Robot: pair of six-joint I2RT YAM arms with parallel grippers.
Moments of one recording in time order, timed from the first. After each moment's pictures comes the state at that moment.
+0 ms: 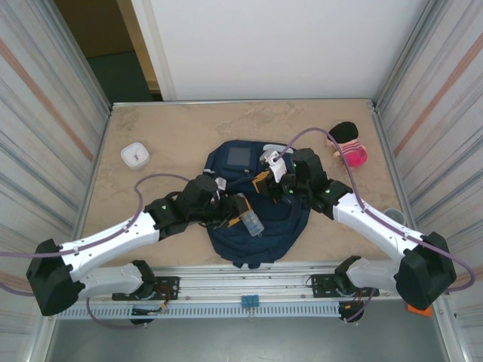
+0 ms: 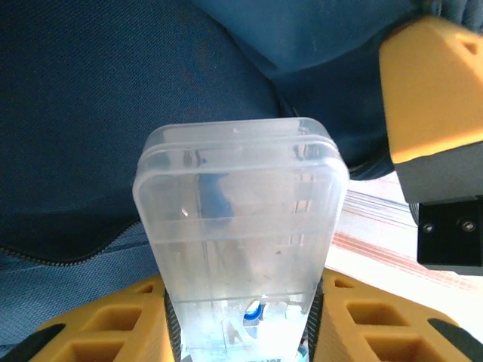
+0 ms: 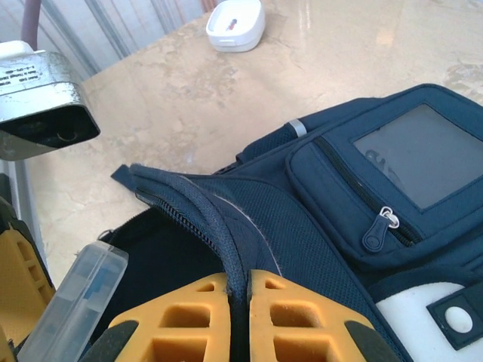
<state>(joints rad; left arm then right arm) -0.92 1.12 0.80 -0.30 0.25 -1.34 0.63 1.19 0.83 -0.15 -0.42 -0.01</state>
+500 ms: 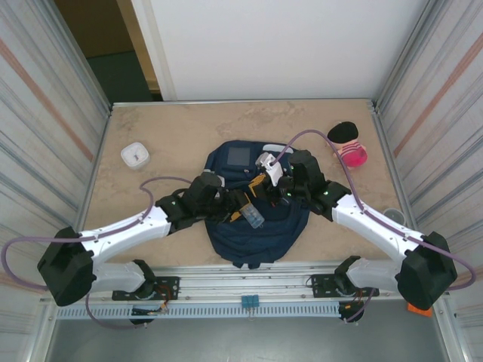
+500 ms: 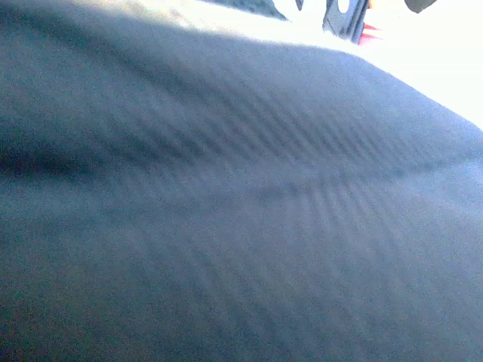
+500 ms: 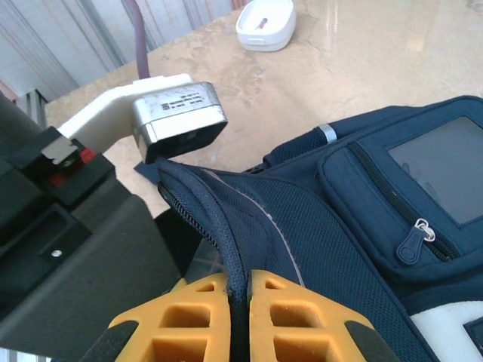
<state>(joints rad) -0.85 1.24 0.76 -0.18 0.24 -1.42 0.66 1.19 0.83 -0.15 -0.45 -0.04</state>
